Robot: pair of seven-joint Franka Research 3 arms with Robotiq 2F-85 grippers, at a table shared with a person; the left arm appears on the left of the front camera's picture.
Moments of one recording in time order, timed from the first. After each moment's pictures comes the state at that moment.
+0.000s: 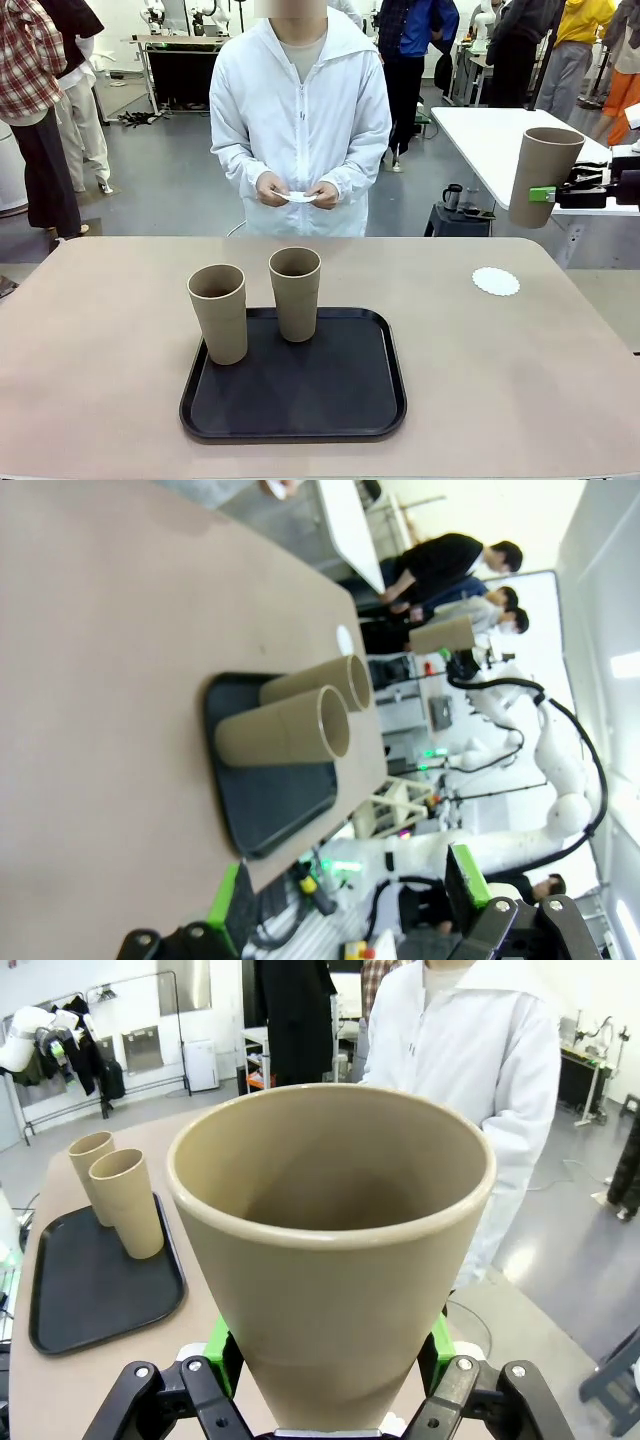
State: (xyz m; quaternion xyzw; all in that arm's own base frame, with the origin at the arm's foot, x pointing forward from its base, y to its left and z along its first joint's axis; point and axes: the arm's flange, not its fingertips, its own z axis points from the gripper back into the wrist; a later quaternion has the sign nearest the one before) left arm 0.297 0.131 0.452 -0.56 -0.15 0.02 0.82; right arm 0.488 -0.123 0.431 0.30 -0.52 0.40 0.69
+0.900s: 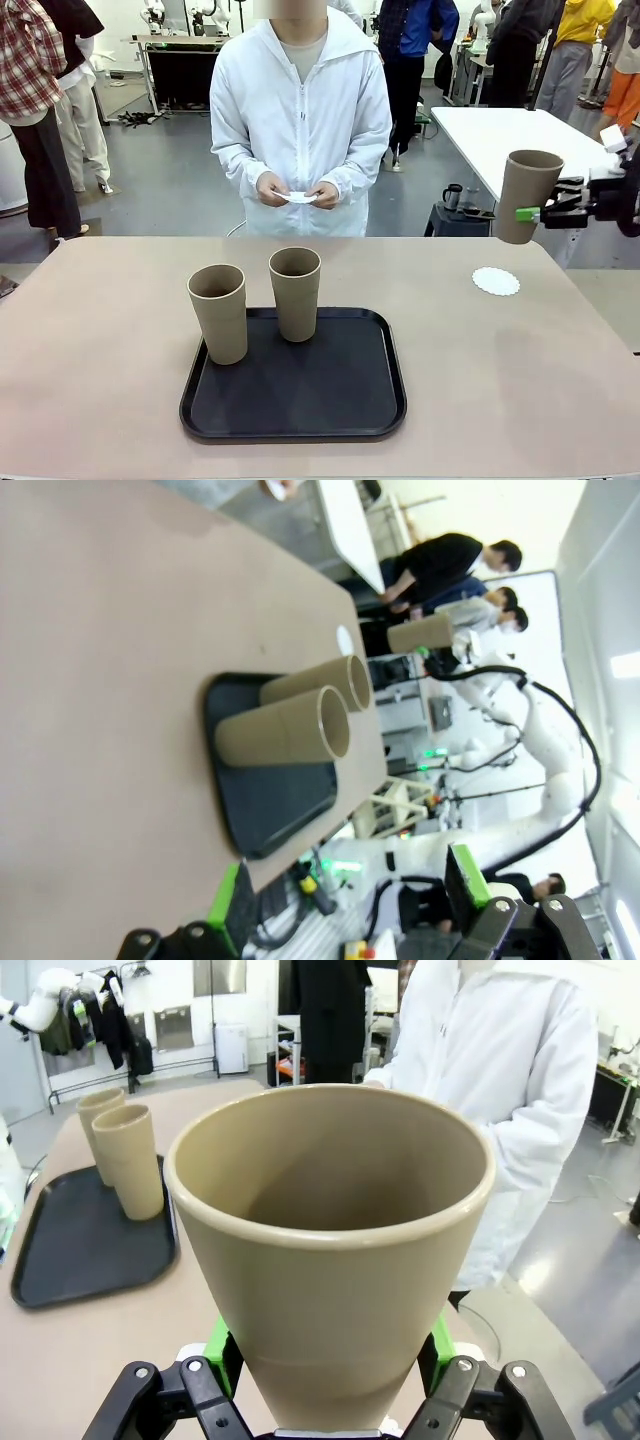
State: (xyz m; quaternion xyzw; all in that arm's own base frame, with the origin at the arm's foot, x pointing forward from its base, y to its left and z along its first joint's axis) left arm 0.297 0.131 0.452 -0.56 -0.15 0.02 0.82; right arm 0.523 -0.121 0.375 0.31 -0.51 0.45 0.66
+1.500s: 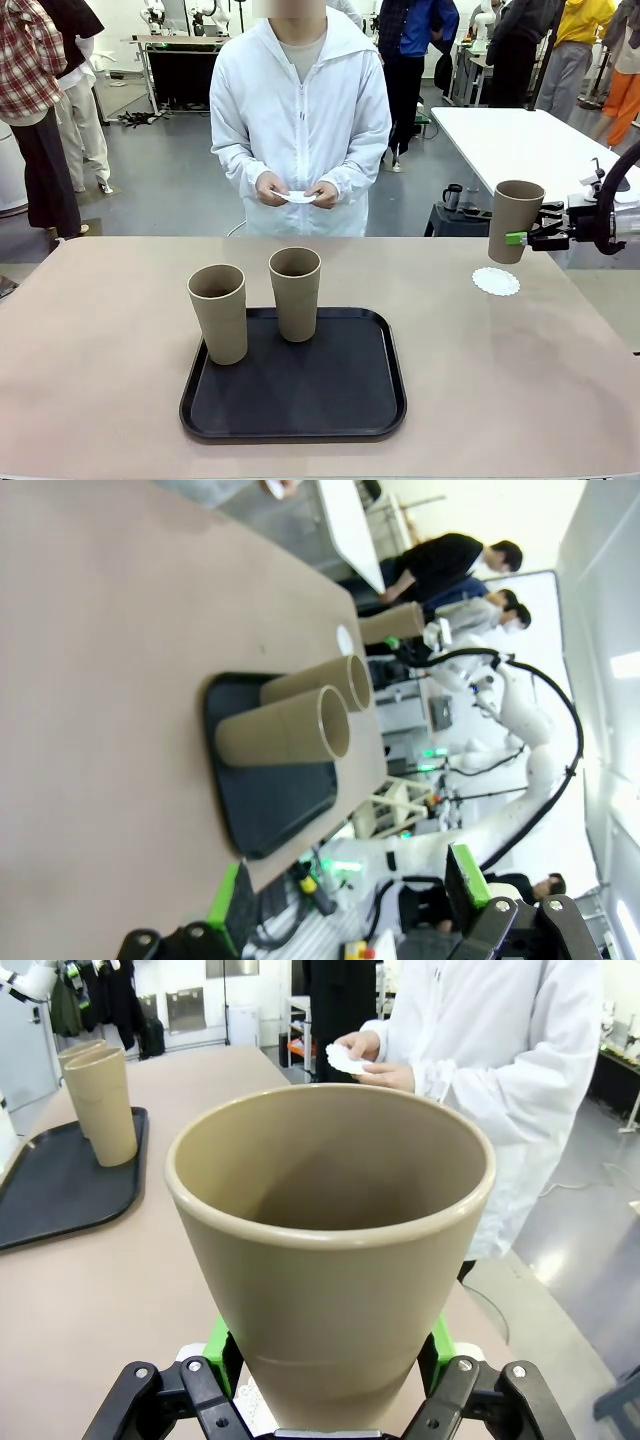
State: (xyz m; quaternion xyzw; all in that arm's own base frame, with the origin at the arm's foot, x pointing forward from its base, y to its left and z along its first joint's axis) left arm 0.297 0.131 0.452 -0.56 -0.15 0.02 0.82; right arm 0.572 -0.140 0.309 0.32 -0.49 0.47 0.66
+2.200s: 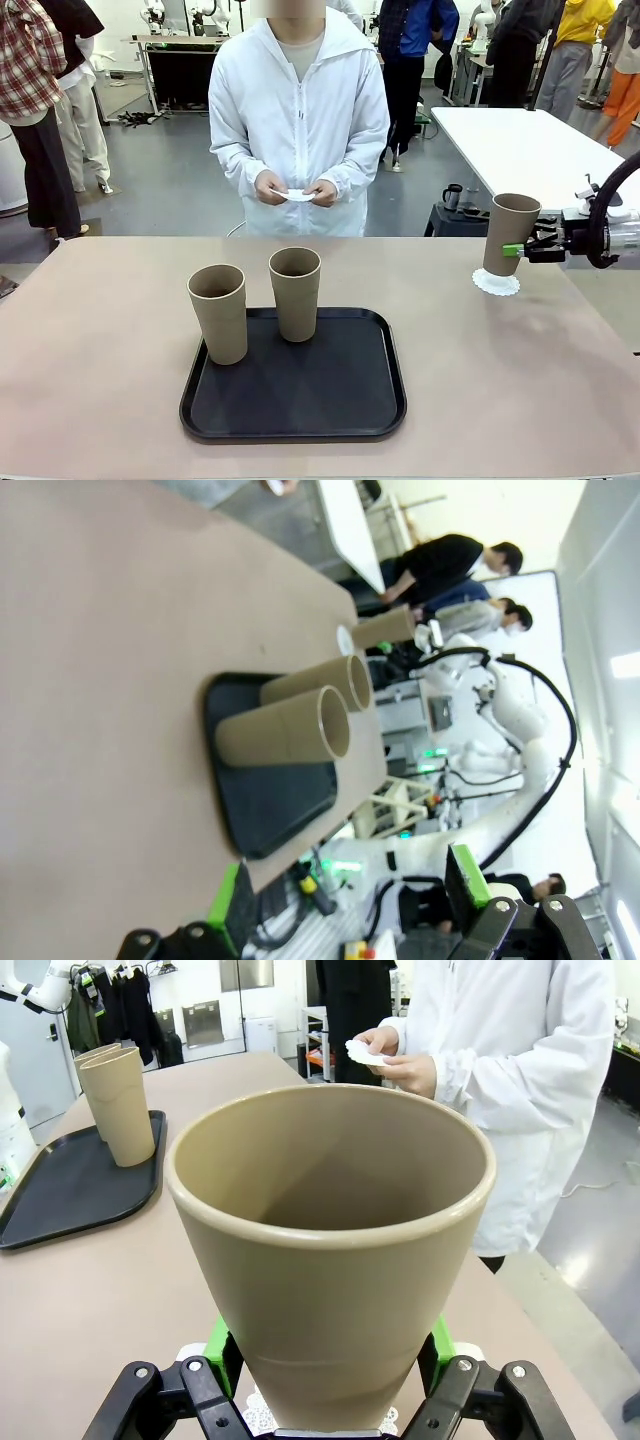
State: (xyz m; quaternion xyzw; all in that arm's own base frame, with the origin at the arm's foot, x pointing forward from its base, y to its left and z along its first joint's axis) left arm 0.297 0.131 0.452 -0.56 -0.15 0.02 0.82; right arm 0.572 -0.140 0.282 0.36 -0.48 0.46 0.66
